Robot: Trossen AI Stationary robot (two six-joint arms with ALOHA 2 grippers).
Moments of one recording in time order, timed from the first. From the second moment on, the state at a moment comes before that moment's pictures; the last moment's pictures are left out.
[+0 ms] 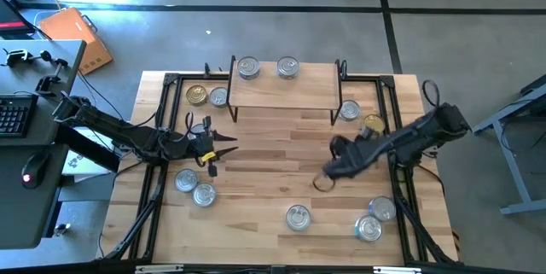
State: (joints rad) left arm -0.31 0.88 0.47 0.13 -0.53 0.13; right arm 0.27 1.55 1.00 -1.40 0.42 0.86
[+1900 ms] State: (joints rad) left arm -0.31 0.88 0.47 0.10 -0.51 0.10; right arm -0.25 1.52 0.78 -1.14 0.15 0.05
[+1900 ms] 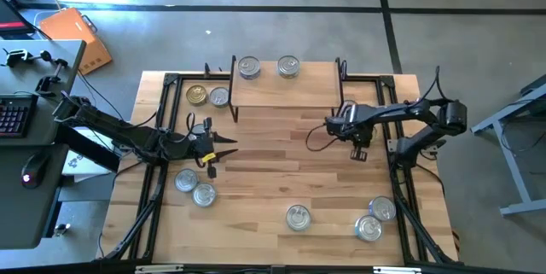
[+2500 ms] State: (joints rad) left arm -0.31 0.88 0.47 0.10 -0.51 0.10; right arm 0.19 1.53 0.87 -0.67 0.03 0.34
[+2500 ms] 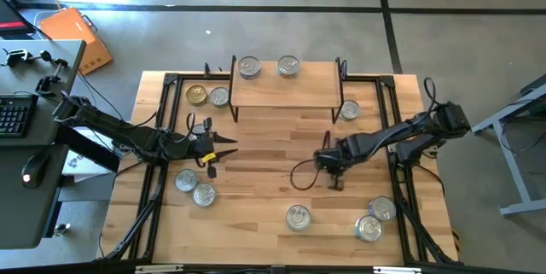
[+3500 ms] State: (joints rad) left arm -0.31 0.88 0.47 0.09 -0.51 0.09; right arm 0.33 1.80 0.90 -0.04 0.29 -0.12
